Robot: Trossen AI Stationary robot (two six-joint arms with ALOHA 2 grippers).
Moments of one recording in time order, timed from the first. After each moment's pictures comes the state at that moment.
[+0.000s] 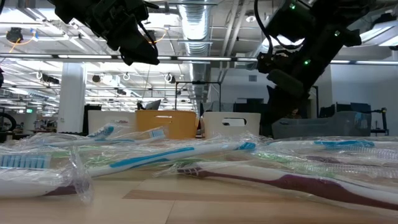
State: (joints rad) left arm 0.09 1.10 0.69 -0.13 0.03 -0.06; right arm 0.10 1.49 0.71 -0.22 0.40 0.45
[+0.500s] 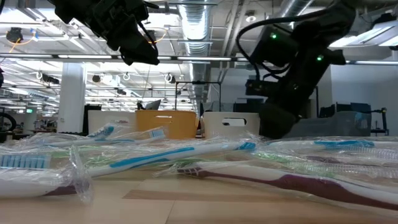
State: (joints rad) left arm 0.09 1.10 0.69 -0.13 0.03 -0.06; right arm 0.06 1.72 0.77 -0.18 0.40 0.38
